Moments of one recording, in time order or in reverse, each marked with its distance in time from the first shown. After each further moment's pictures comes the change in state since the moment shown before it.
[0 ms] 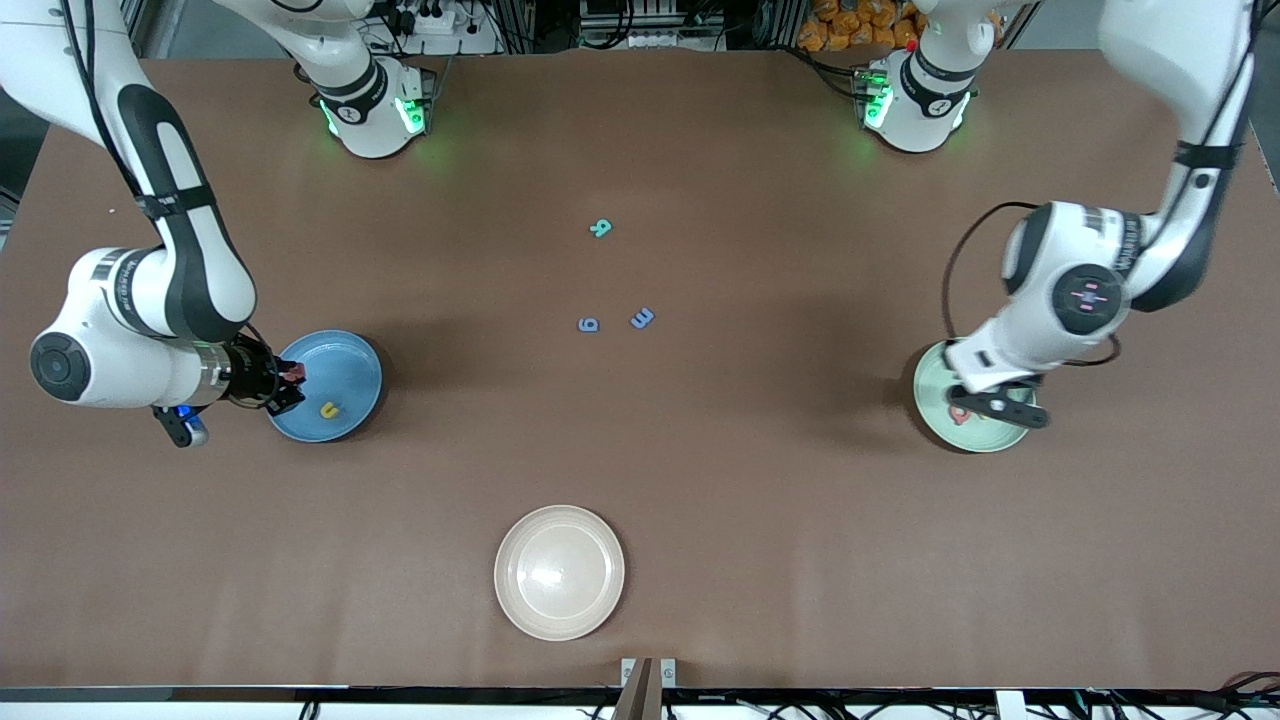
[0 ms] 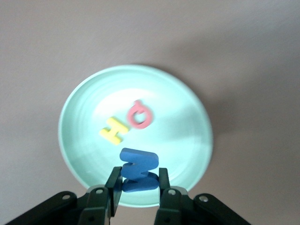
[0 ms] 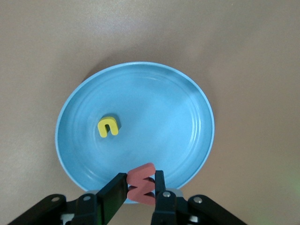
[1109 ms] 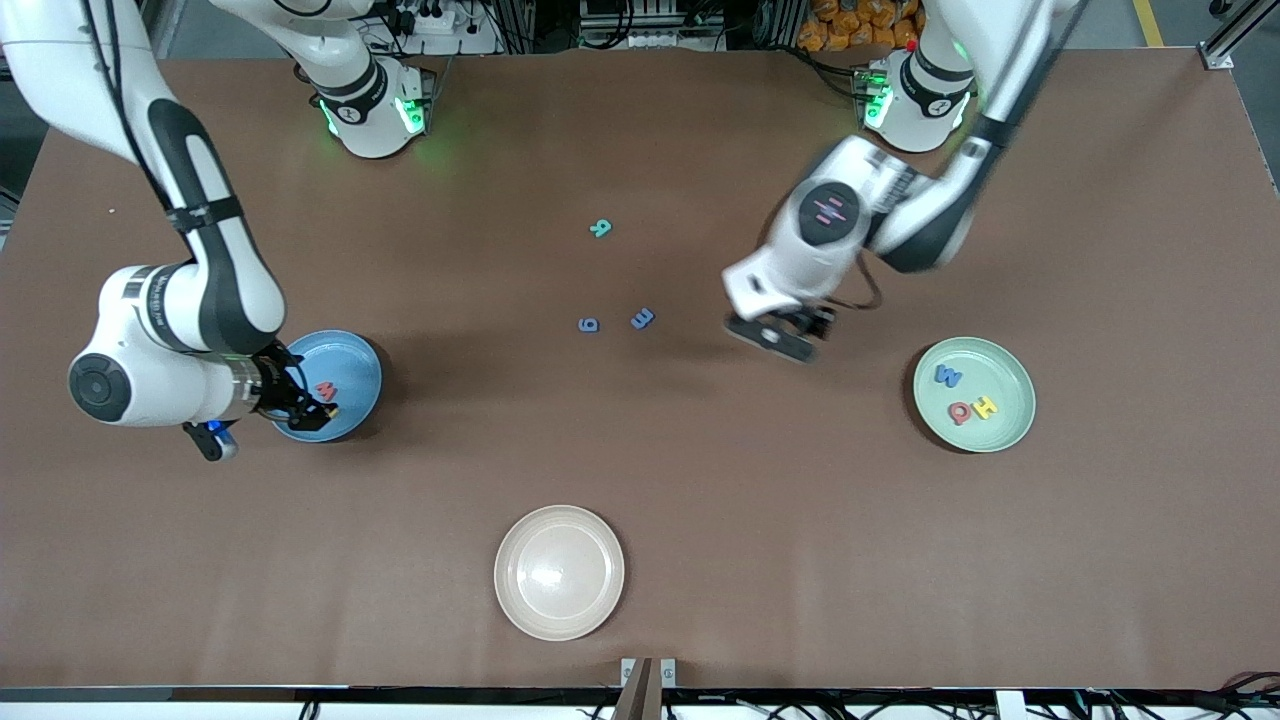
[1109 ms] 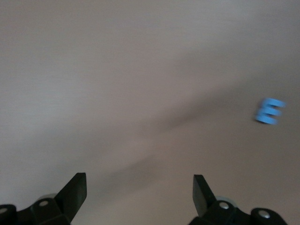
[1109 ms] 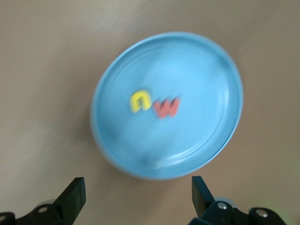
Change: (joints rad) left arm -0.551 -0.005 -0.076 0.051 -0.203 0.014 -0.386; right arm 0.119 0.035 0.003 0.119 0.005 -0.071 0.131
